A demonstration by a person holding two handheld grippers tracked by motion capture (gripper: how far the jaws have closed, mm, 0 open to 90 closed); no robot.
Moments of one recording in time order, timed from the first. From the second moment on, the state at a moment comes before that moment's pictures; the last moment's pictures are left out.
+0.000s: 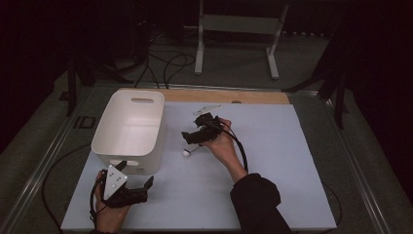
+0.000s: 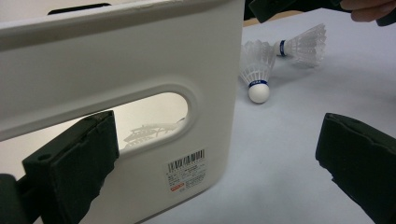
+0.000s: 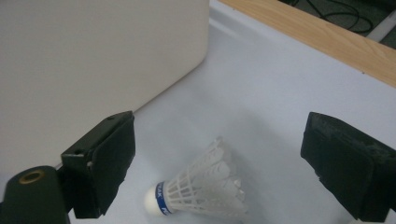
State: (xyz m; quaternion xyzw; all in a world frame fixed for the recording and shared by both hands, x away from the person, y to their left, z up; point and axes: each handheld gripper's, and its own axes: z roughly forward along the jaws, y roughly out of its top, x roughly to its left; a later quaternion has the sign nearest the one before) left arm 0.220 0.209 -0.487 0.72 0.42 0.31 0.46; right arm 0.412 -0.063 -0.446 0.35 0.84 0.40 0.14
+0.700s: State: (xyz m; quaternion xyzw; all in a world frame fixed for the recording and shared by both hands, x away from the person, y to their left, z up) left arm 0.220 0.209 -0.487 0.72 0.42 0.31 0.46; right arm 0.410 -0.066 -0.462 0.34 0.85 0.39 0.12
